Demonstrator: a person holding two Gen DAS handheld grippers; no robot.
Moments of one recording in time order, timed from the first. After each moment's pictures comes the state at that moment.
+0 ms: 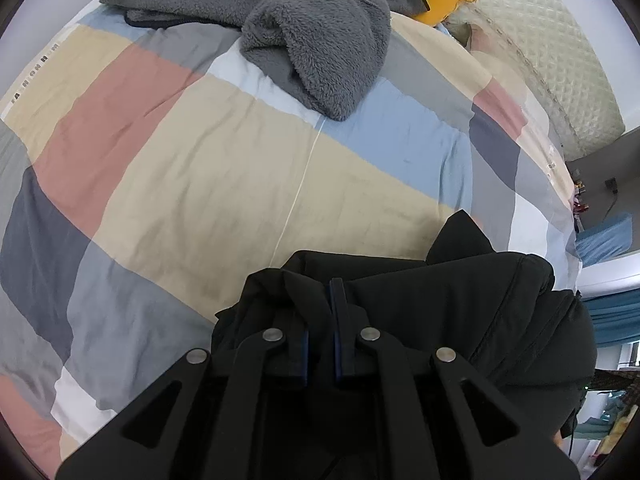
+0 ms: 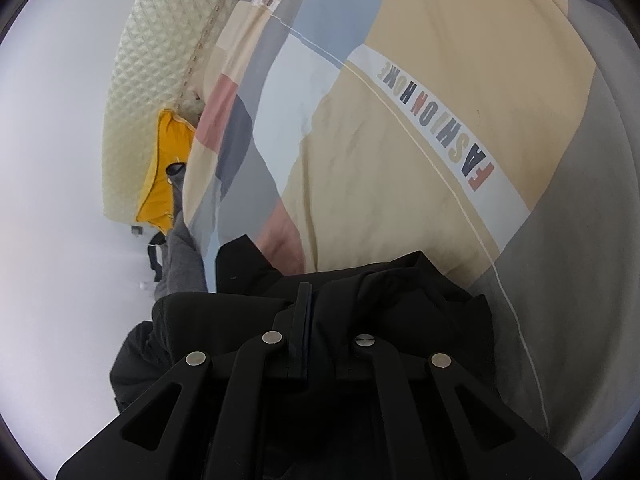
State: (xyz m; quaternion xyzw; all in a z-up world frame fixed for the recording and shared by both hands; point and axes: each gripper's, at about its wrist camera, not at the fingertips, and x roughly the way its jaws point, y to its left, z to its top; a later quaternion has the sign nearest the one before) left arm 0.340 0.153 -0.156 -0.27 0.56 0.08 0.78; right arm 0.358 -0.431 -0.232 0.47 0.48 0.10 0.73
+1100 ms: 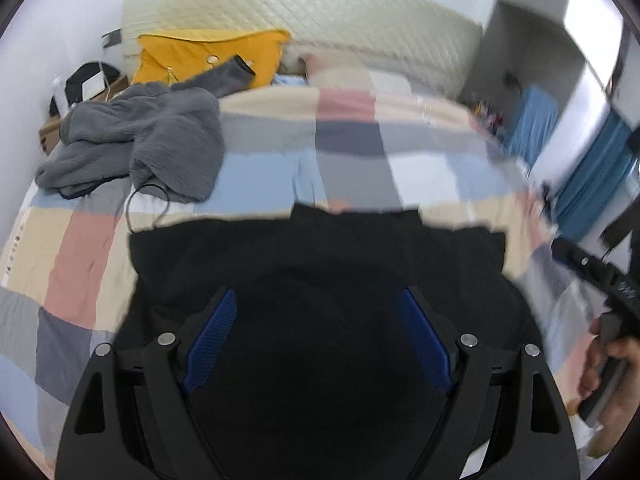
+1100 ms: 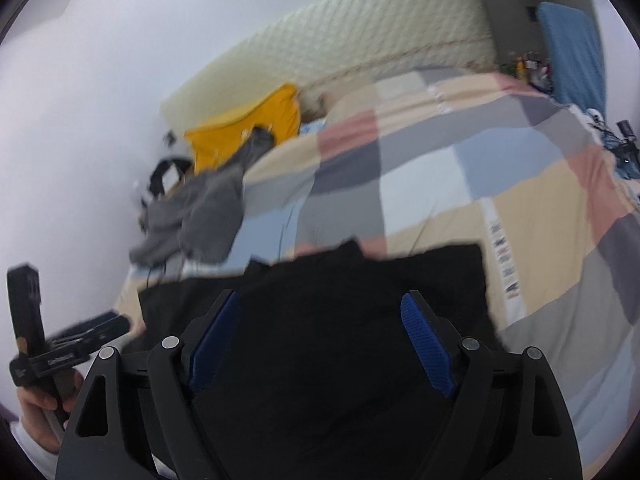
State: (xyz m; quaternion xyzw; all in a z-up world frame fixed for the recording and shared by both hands) left arm 0.277 -0.005 -0.082 -0.03 0.44 -0.06 0.89; right arm 0.279 -0.305 -0.079 0.15 0.38 0.17 0.90
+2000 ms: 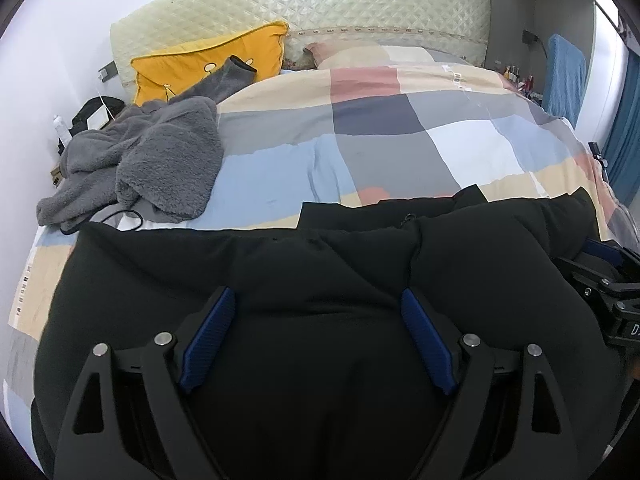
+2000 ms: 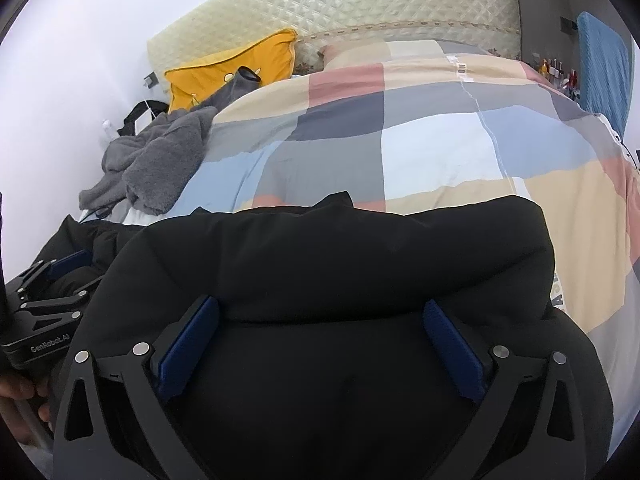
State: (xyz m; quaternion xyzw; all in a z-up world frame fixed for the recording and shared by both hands) left arm 0.334 -0.032 -0.166 0.04 0.42 -0.01 0.91; right arm 0.343 -0.255 -0.180 0.06 0.41 0.16 0.90
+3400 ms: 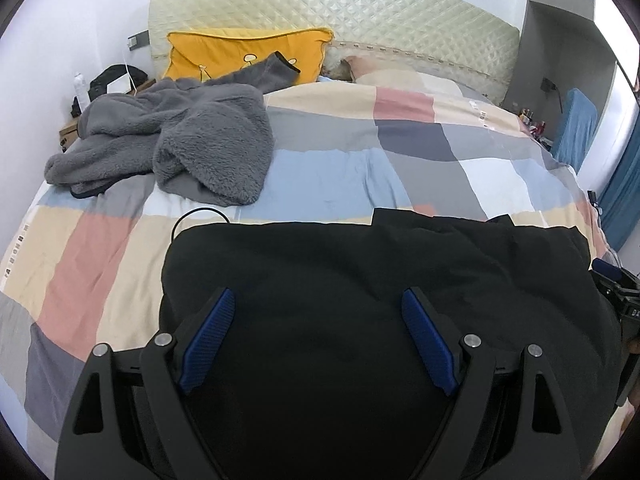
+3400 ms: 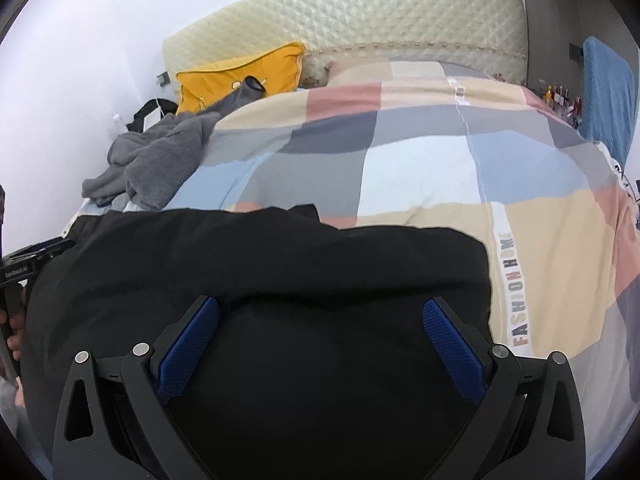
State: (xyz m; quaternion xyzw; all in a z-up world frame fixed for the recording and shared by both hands) left arm 0.316 0.061 -0.159 -0.03 0.40 -0.01 0.92; right arm 0.341 -0.293 -0.180 0.03 0.39 0.18 0.91
